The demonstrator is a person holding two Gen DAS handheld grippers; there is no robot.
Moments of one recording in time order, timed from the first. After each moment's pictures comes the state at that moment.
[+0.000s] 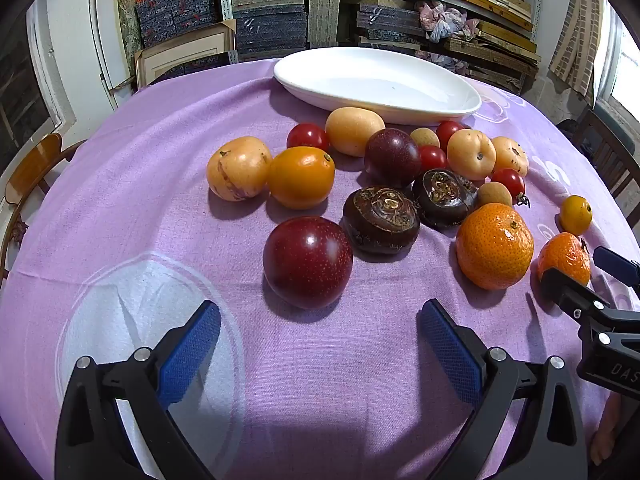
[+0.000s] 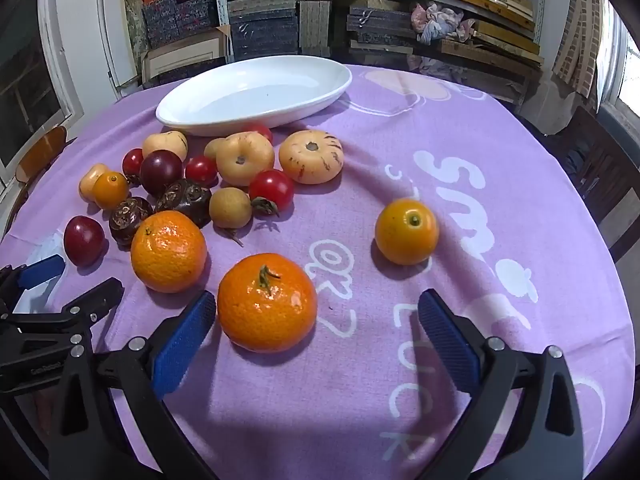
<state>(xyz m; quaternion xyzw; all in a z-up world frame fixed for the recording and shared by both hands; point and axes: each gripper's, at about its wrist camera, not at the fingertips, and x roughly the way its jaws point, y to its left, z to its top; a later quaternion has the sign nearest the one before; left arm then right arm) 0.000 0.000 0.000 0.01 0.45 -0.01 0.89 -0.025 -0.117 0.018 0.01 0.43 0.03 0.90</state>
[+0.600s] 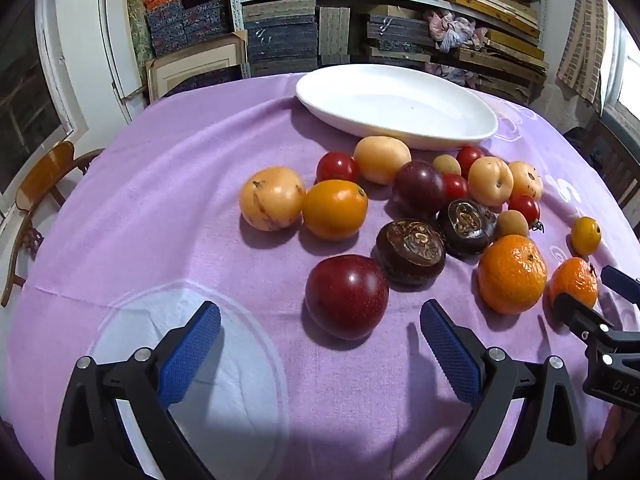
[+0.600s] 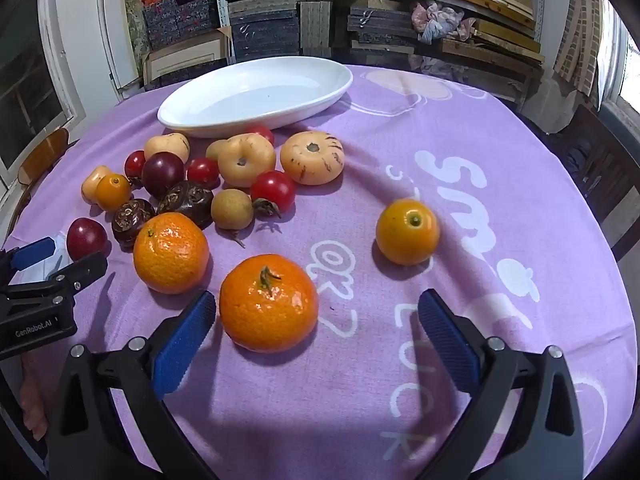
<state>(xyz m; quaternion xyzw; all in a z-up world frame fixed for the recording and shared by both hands) 0.011 0.010 0.015 0.02 0.43 0.01 0.90 -0.026 -0.119 0.018 0.01 0.43 0.04 0.90</state>
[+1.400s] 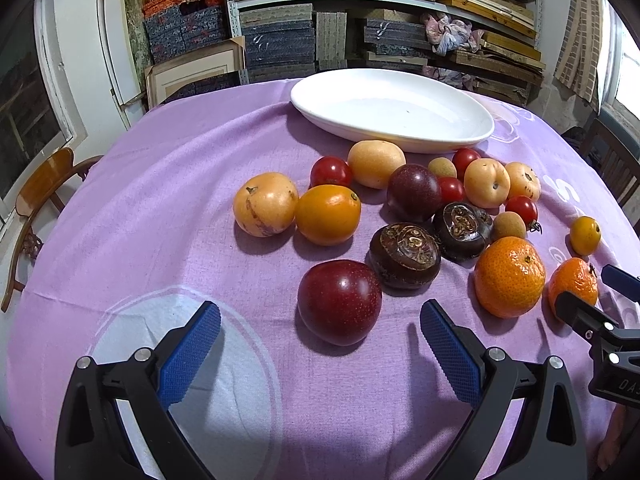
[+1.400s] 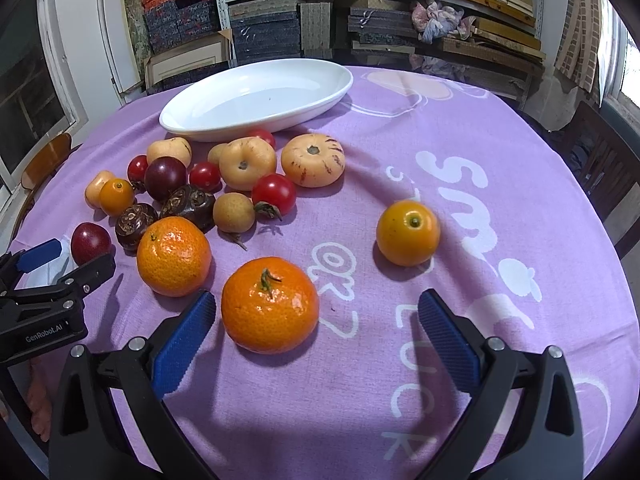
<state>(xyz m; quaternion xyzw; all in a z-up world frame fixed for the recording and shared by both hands) 0.006 0.009 0.015 0.03 0.42 0.01 0.91 -0.027 -0.123 0.019 0.02 0.43 0.04 0.90</state>
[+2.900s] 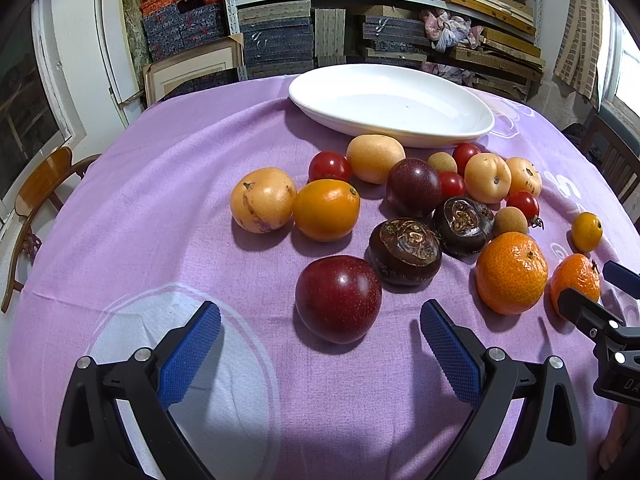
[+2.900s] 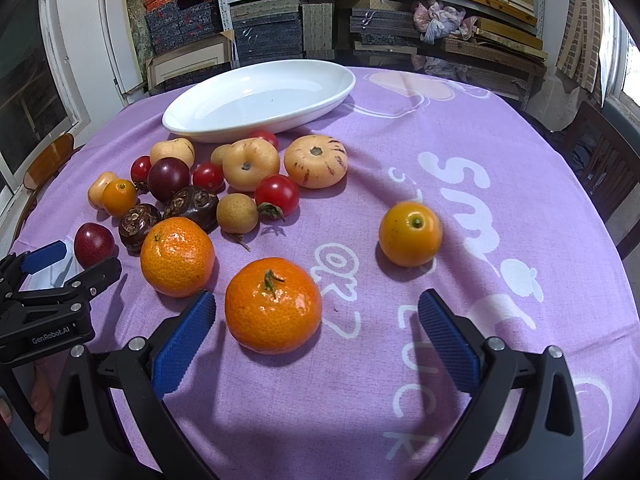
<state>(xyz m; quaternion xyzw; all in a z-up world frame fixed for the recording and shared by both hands) 0.006 0.007 0.013 0.03 0.42 0.01 0.91 -0.028 -0.125 0.018 0.03 0.43 0.04 0.90</state>
